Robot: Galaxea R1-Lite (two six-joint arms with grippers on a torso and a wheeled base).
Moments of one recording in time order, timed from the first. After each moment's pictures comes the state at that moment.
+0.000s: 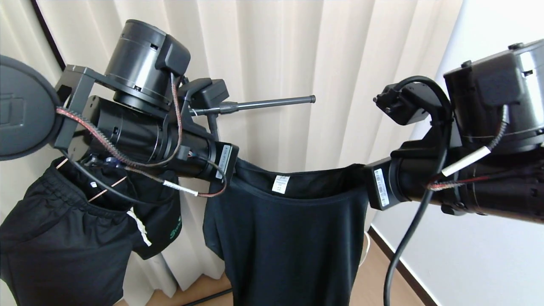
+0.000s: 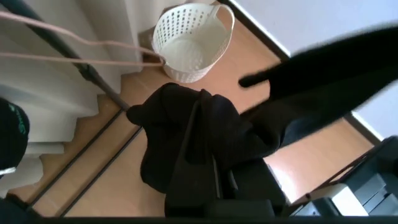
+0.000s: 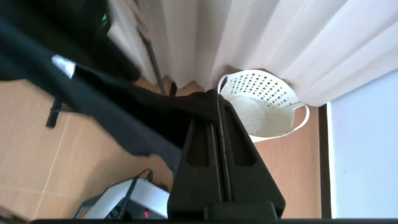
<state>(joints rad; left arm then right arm) -0.61 1.68 -1.46 0.46 -0.04 -0.11 0.80 1.56 -1.23 0.25 -0.38 0.21</state>
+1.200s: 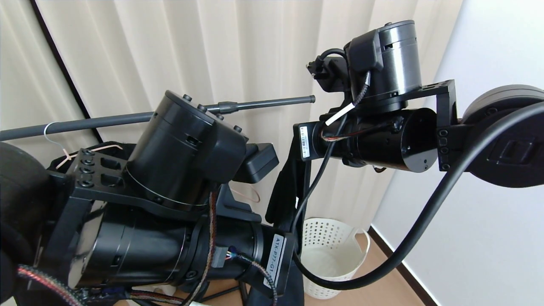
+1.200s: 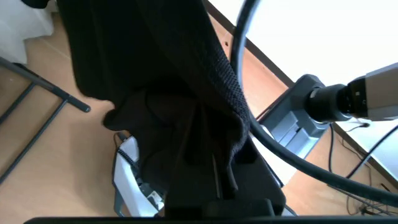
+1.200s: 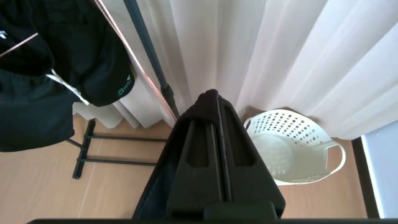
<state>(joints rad) -0.95 1.59 -1.18 0.30 -0.06 -0.41 0.81 1.85 -1.56 0.14 -0.37 0.26</state>
